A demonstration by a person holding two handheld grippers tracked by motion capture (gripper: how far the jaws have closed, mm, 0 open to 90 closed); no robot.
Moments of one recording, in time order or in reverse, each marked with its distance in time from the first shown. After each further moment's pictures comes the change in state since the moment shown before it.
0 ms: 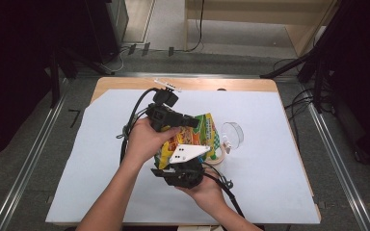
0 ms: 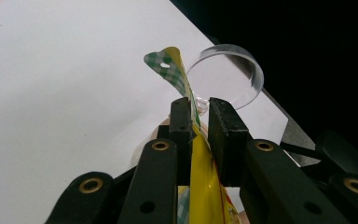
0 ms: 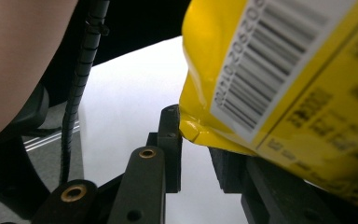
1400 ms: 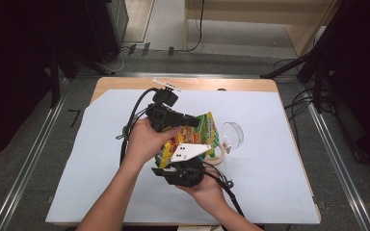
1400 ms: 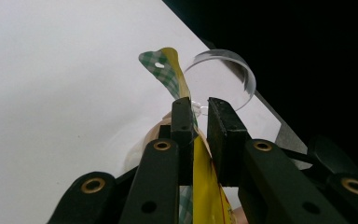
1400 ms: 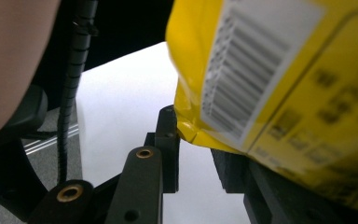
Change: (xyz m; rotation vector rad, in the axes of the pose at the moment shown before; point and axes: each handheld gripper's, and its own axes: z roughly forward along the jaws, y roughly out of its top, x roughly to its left) left arm 0.000 0.000 0.000 -0.013 -0.017 -0.029; right arm -0.004 -0.001 0.000 -0.001 0.011 0.027
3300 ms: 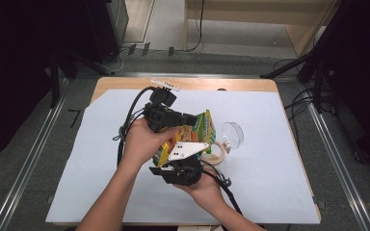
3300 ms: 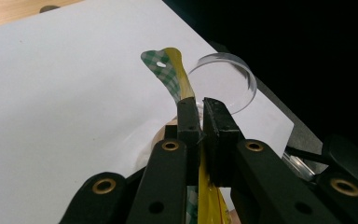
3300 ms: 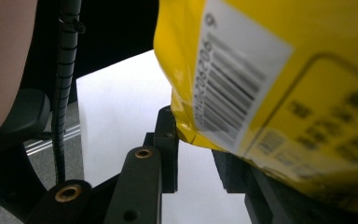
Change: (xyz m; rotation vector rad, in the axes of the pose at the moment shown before) left arm -0.013 -0.001 -0.012 -0.023 0.063 0.058; right arm 0.000 0.005 0.004 0.000 0.009 -0.006
